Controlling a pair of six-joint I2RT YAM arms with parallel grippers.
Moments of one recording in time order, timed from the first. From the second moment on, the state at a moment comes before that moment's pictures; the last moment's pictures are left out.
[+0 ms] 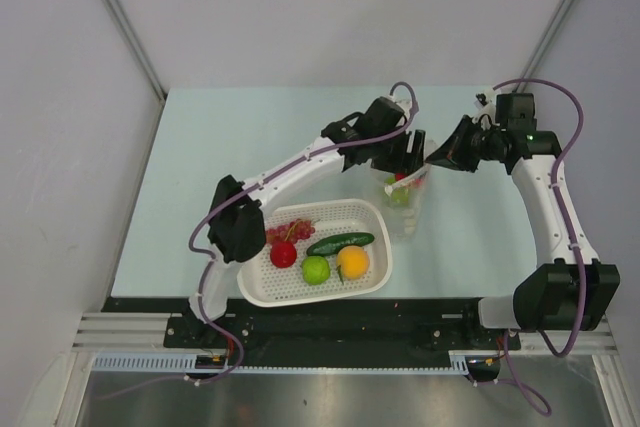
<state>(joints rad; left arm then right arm) -0.87 2.12 2.01 -0.62 0.19 -0.51 -0.02 1.36 1.36 -0.84 -0.58 0.51</state>
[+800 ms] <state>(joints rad) -0.80 1.89 1.98 -0.58 0.18 -0.46 -0.09 1.42 1.36 -0.82 -0.53 0.46</state>
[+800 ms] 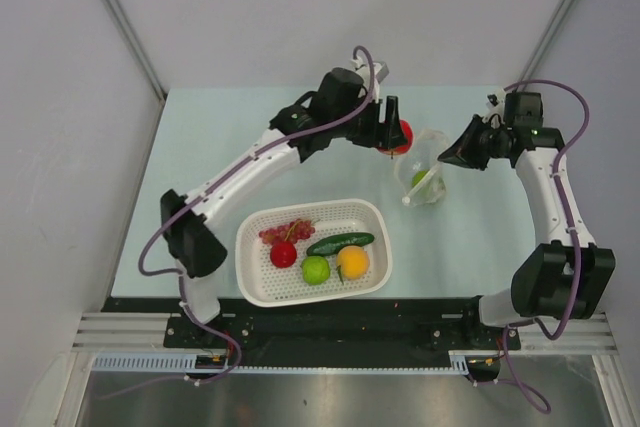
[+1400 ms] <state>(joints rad) -0.79 1.45 1.04 -0.62 0.10 -0.47 -0.10 1.47 1.36 -0.73 -0.57 0.47</state>
